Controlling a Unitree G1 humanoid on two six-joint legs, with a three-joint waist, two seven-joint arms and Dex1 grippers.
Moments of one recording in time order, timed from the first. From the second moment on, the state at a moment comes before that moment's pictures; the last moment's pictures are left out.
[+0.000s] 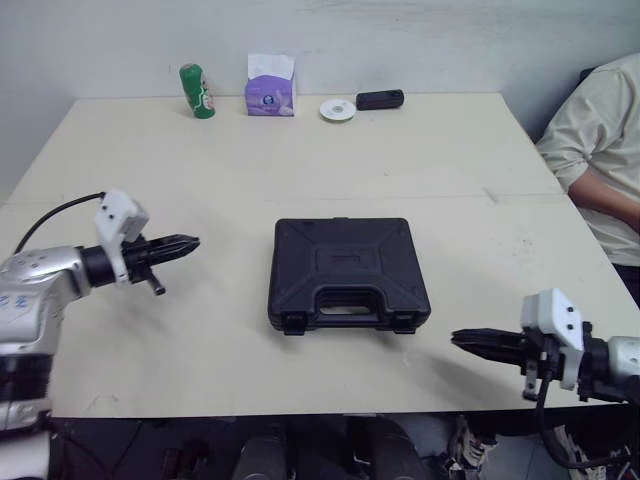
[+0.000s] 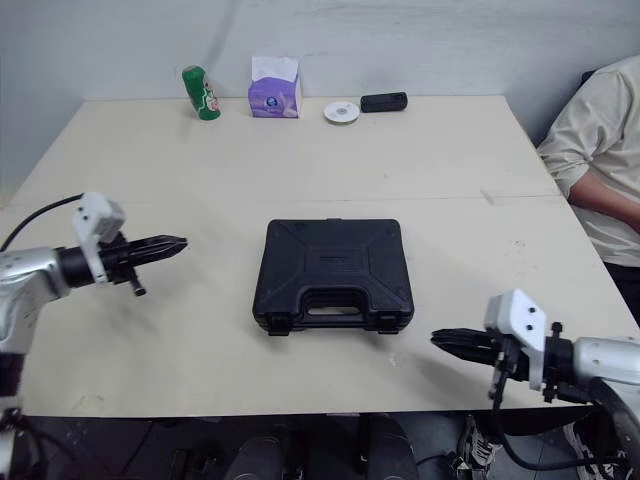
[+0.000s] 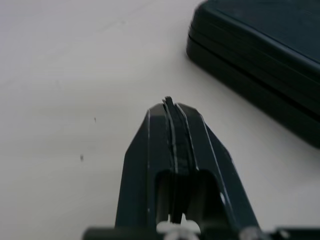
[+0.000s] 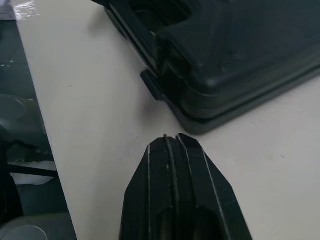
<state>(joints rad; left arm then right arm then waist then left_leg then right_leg) -0.54 0.84 0.13 0.25 -0.40 0.47 -0.96 0.21 -0.93 -0.30 -0.48 0.56 0.41 1.11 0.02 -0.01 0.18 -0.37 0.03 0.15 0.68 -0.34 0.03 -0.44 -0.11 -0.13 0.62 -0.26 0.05</state>
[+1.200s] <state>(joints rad) -1.12 0.42 -0.04 1.23 0.00 -0.11 -0.99 -0.05 -0.84 0.02 -0.23 0.29 0.27 1.06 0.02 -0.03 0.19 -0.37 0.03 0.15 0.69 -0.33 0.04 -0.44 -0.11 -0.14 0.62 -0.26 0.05</state>
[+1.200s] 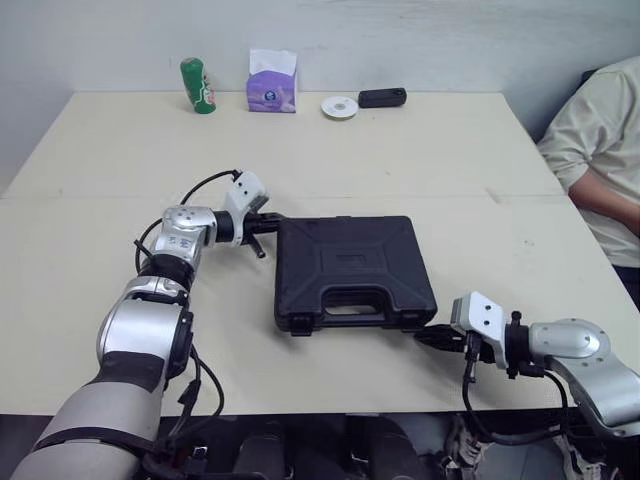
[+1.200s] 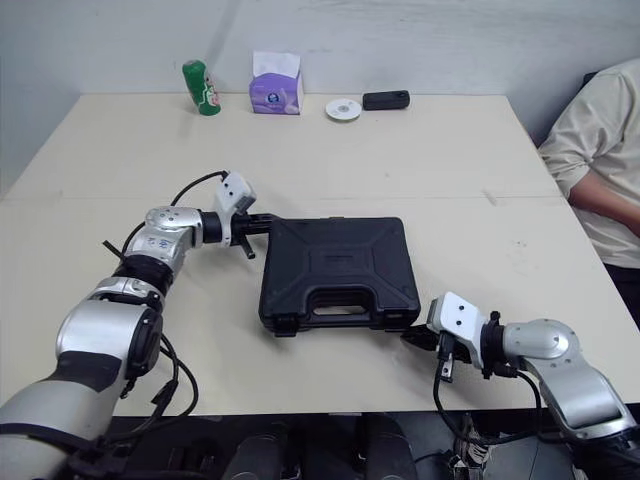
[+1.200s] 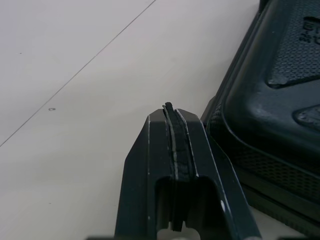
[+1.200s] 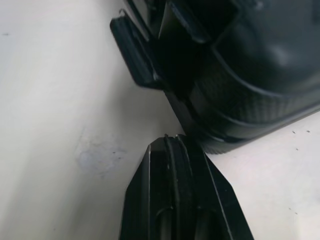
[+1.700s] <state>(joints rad) -0.77 0.52 -0.05 0.68 -0.11 0.10 -1.37 -0.06 -0.89 -0.05 -0.15 0.25 0.27 1.02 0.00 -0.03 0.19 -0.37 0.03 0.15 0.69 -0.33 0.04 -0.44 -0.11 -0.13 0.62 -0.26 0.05</state>
